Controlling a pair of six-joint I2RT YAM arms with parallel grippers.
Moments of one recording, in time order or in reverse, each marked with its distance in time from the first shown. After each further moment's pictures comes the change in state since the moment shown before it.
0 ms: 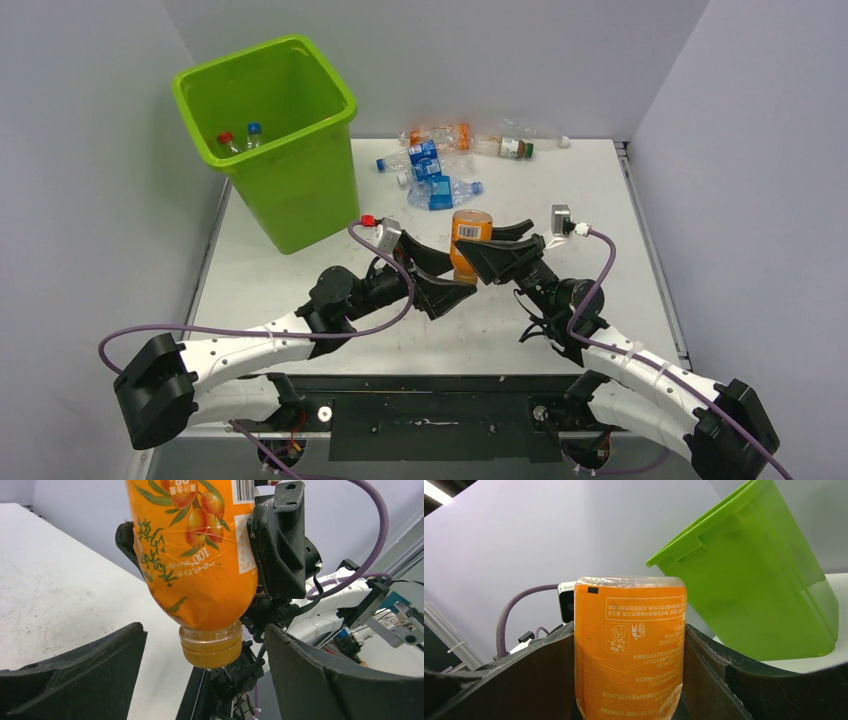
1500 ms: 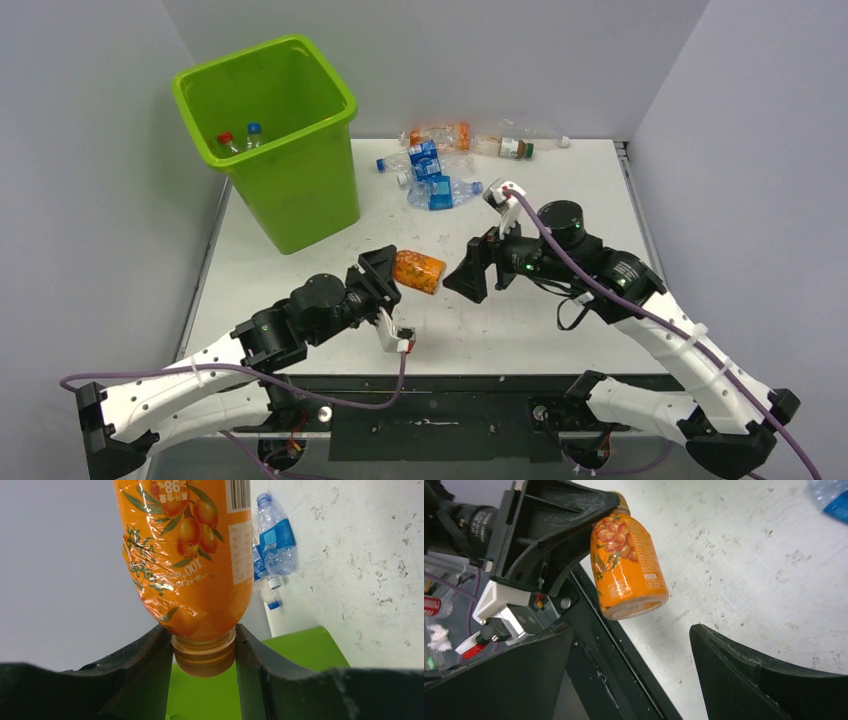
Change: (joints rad) left arm -0.067 -0.369 0.117 -1.064 -0.428 2.173; right arm 0.049 0.076 0.809 -1.690 -0.153 -0.641
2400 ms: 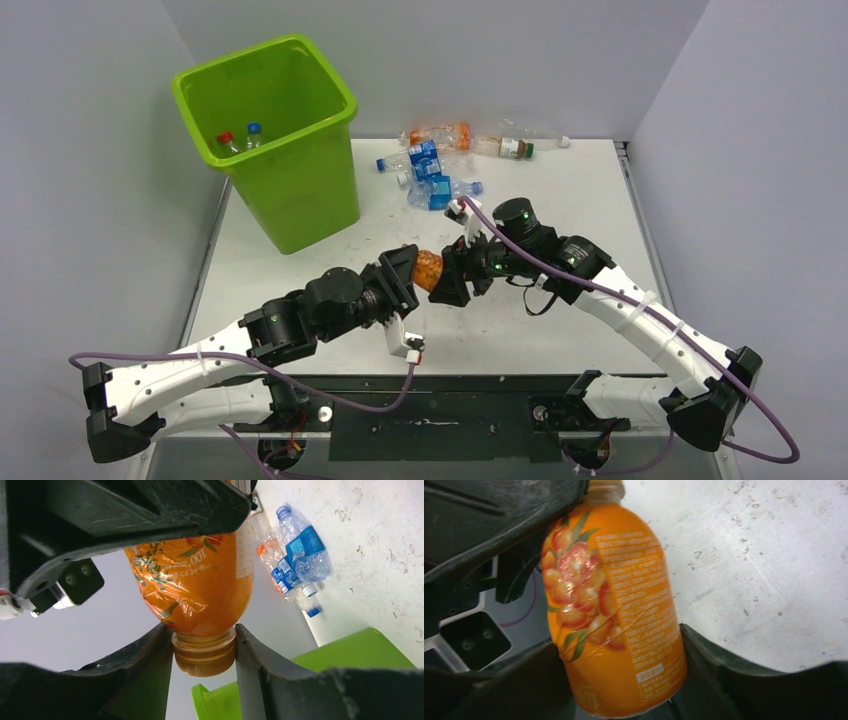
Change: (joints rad) left arm -0.092 0.121 0.155 -0.085 -0.011 0.217; right arm 0.015 0.198 -0.036 -0.007 -0.159 -0.055
